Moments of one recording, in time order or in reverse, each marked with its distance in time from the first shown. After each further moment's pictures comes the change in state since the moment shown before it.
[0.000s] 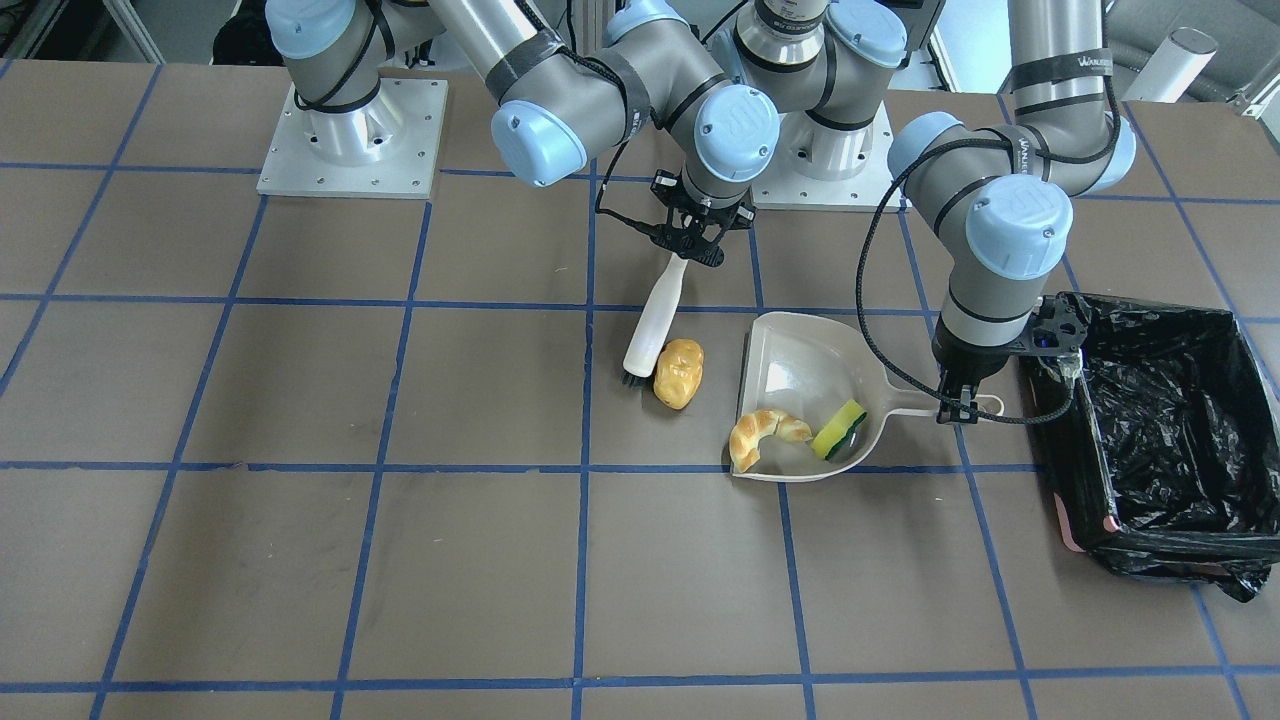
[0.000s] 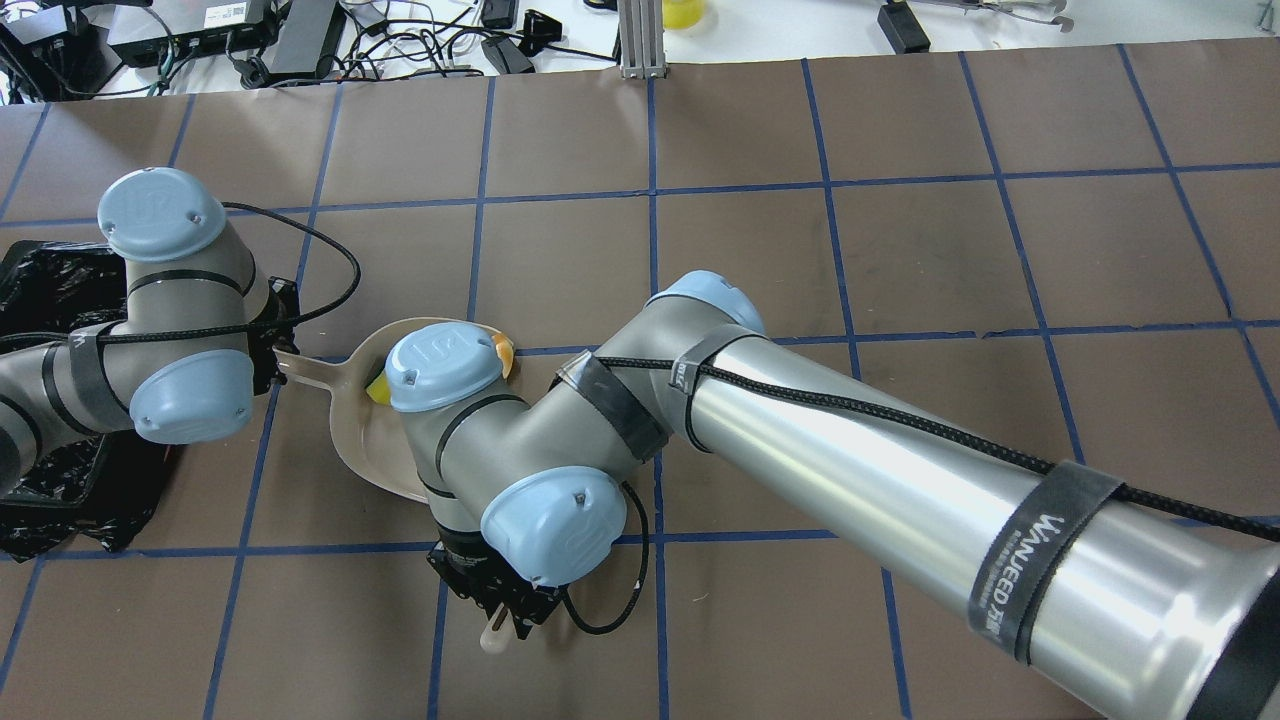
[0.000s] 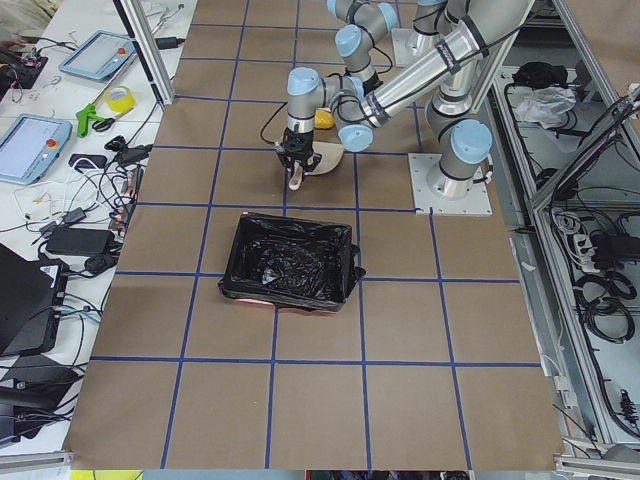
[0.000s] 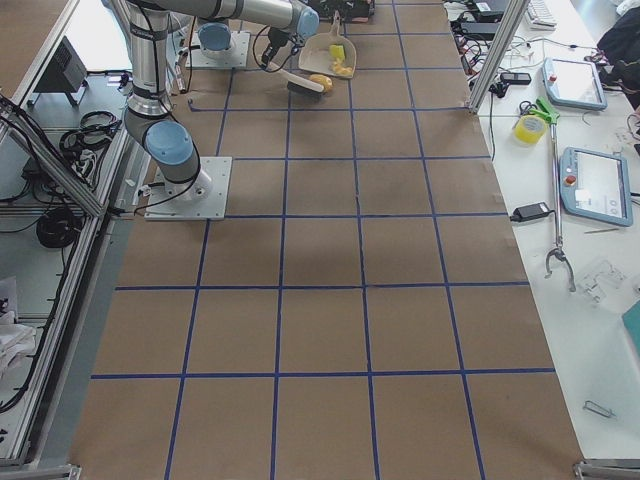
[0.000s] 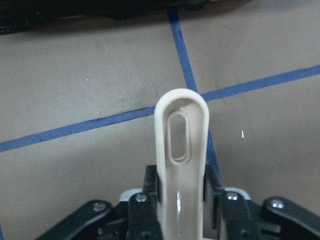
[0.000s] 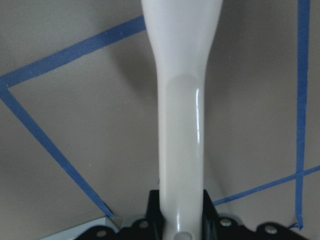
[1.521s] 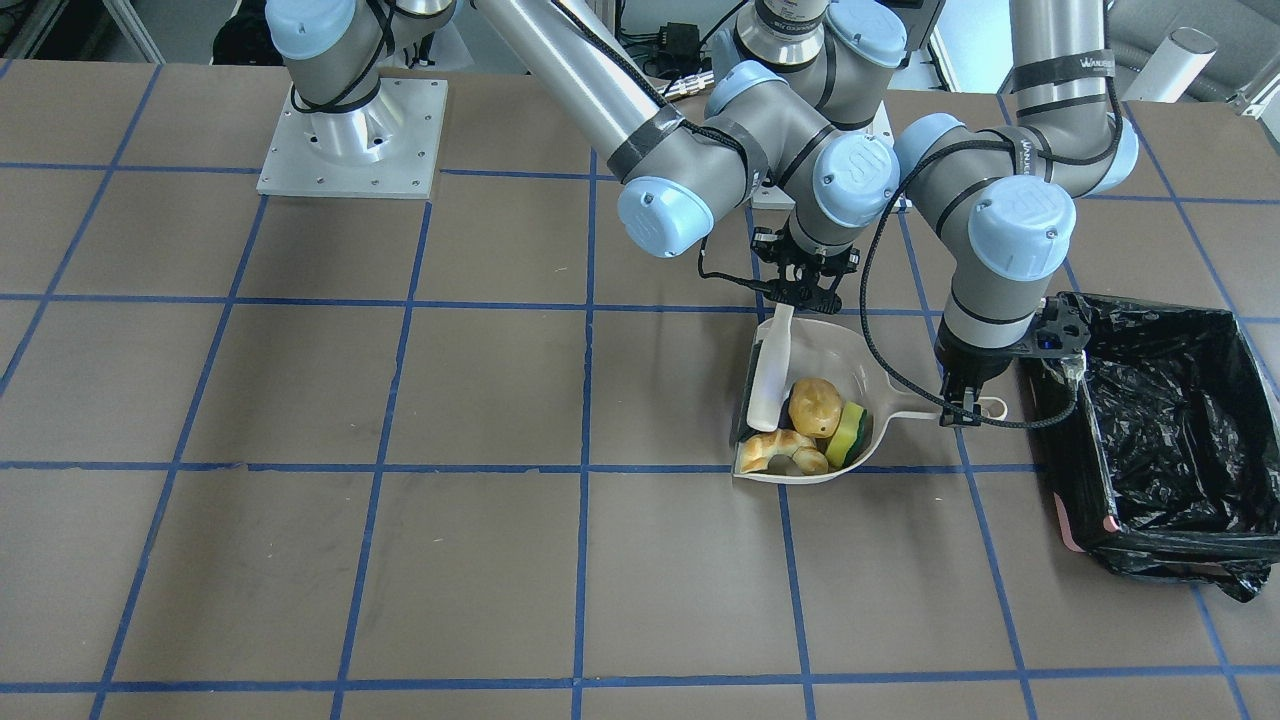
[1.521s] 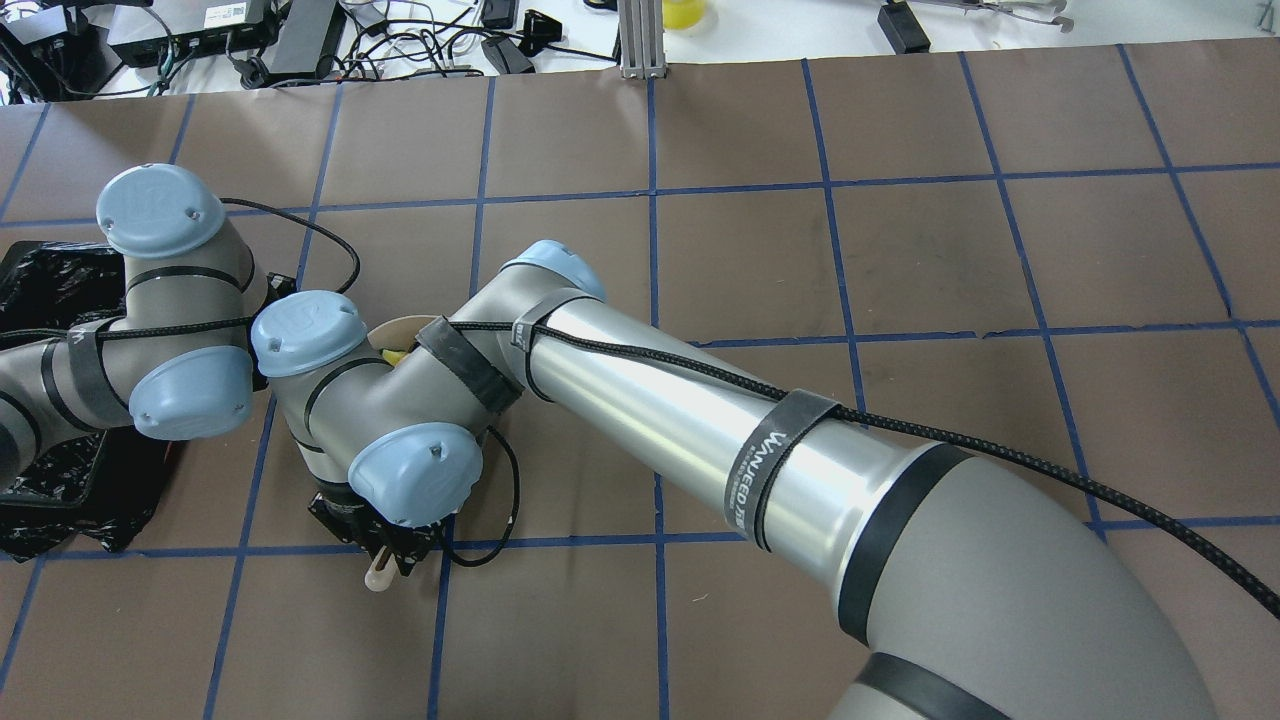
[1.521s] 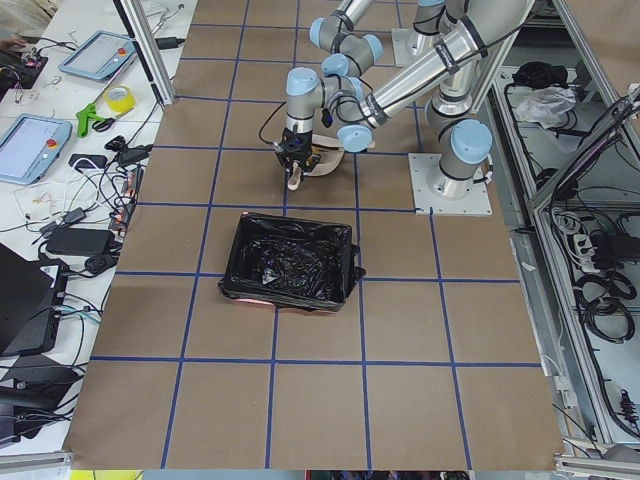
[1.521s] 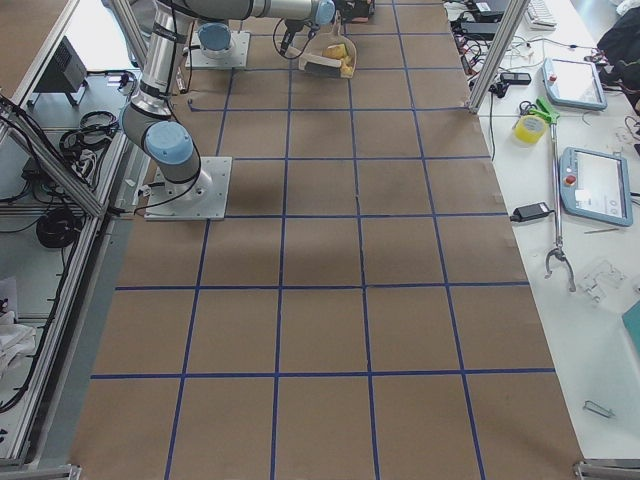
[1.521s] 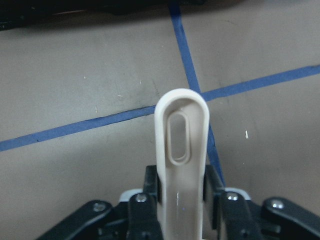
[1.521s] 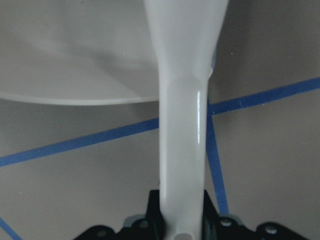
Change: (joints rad) left arm 0.000 -0.003 0.010 0.001 0.000 0.000; right arm 0.075 0.266 -0.359 -0.045 0.009 -0.003
